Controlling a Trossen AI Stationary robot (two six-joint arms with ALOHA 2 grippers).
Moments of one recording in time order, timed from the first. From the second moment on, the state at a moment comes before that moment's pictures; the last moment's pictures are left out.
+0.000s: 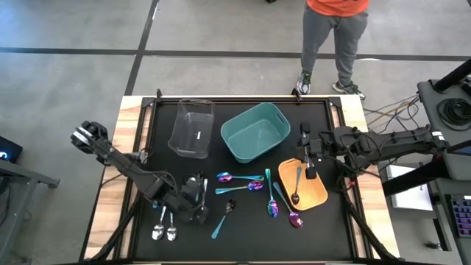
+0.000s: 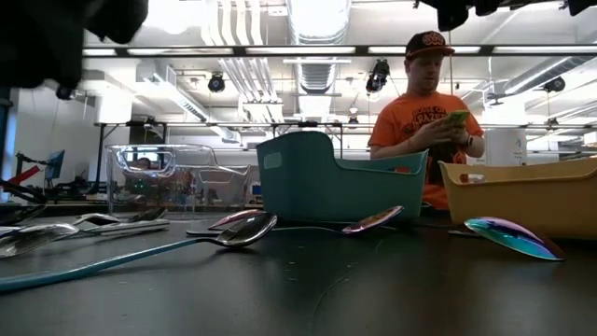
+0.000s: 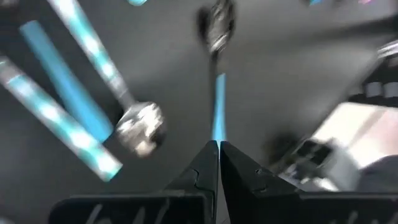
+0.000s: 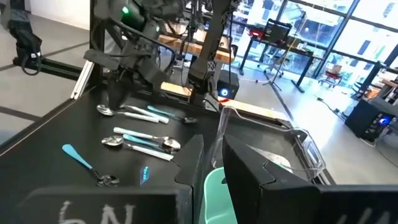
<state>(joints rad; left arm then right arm) -0.61 1.46 1.00 -0.57 -0.15 -1.65 0.08 0.77 0.62 0.05 0.00 -0.25</state>
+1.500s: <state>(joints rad) -0.50 1.65 1.04 -0.93 -0.15 -1.74 0.08 0.78 0.62 0.05 0.00 -0.29</state>
